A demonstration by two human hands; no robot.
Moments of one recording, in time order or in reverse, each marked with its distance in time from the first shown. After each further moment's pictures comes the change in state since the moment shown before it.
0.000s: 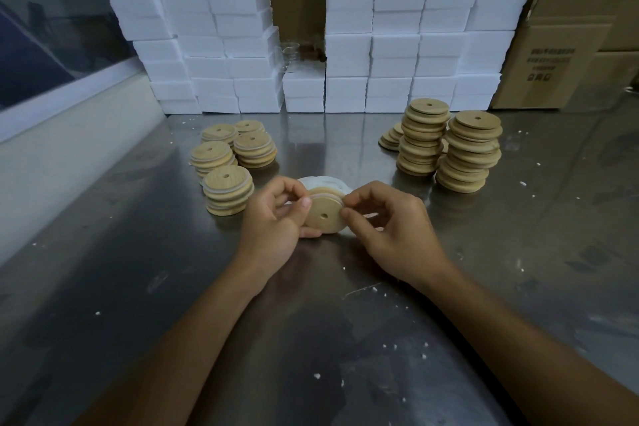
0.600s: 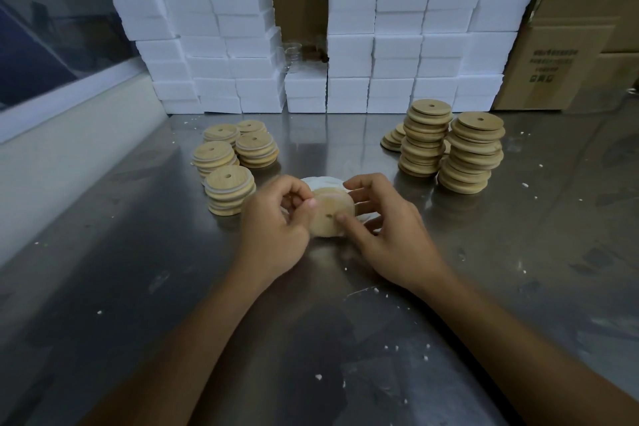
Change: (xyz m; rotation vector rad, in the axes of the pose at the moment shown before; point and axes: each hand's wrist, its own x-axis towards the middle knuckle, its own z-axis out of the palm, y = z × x) left_hand 0.000 0.005 -0.004 0.435 0.083 0.341; right_hand -0.001 -0.003 0.004 -0.022 -0.060 0.009
